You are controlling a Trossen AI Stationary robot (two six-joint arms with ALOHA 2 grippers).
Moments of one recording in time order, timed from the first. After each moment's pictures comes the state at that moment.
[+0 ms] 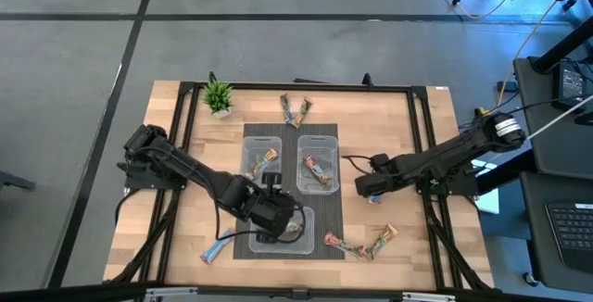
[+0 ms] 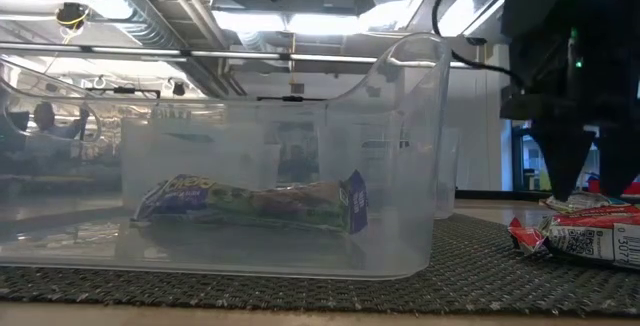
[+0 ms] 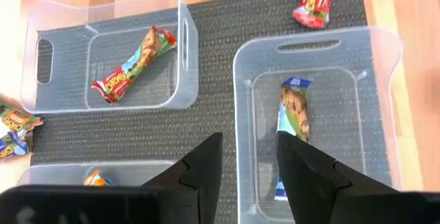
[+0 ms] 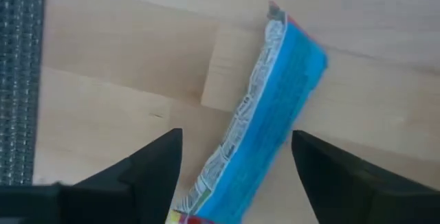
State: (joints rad) left arm -0.47 1.78 1.61 -0.97 -0.37 -0.33; right arm 0.29 1.38 0.66 -0.78 0.15 1.64
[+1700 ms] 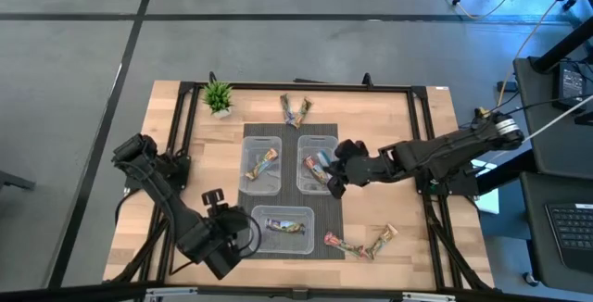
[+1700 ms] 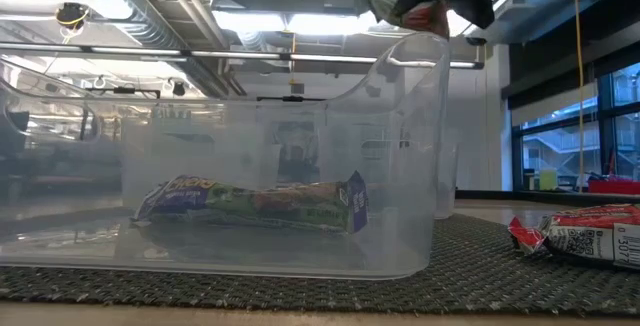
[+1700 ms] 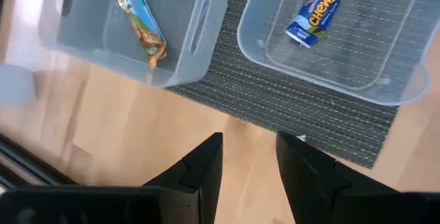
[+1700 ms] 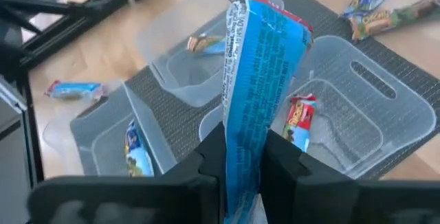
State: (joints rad) left arm -0.80 1.78 1.61 -1.49 -0.42 -1.16; right arm 0.28 1.40 1.15 -0.54 0.44 0.82
